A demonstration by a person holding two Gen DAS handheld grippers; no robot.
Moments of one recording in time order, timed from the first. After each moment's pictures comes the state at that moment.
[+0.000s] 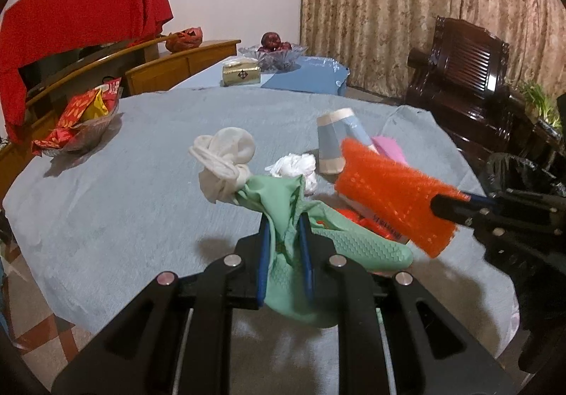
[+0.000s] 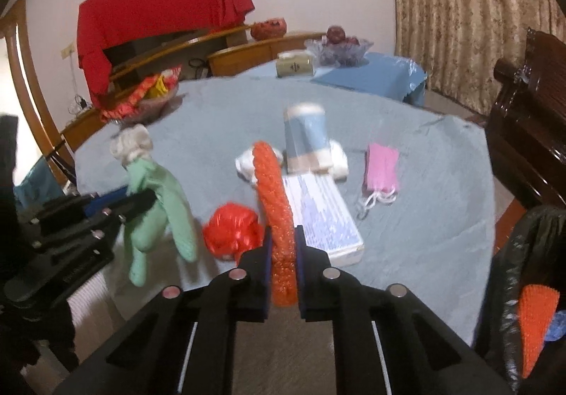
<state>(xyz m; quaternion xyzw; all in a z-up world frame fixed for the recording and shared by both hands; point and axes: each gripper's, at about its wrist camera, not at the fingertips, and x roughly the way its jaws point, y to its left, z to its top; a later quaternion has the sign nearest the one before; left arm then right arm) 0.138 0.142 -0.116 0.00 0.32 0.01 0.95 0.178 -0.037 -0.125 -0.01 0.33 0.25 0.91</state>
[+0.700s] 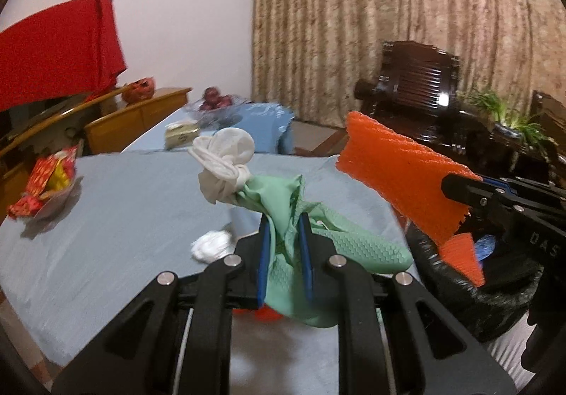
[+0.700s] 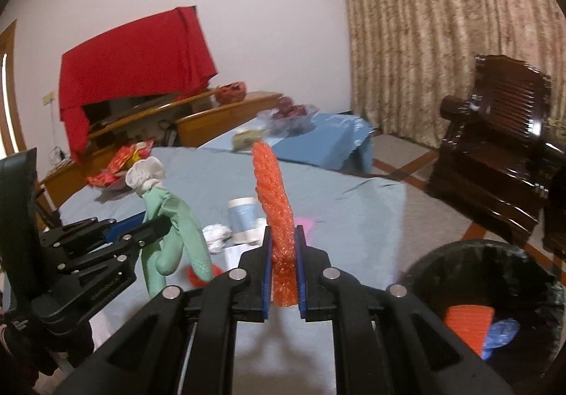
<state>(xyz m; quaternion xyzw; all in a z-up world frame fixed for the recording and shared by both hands) 0.139 0.050 -0.047 0.02 0.25 -0.08 0.96 0.145 -0.136 -0.040 0.03 0.24 0.16 0.96</state>
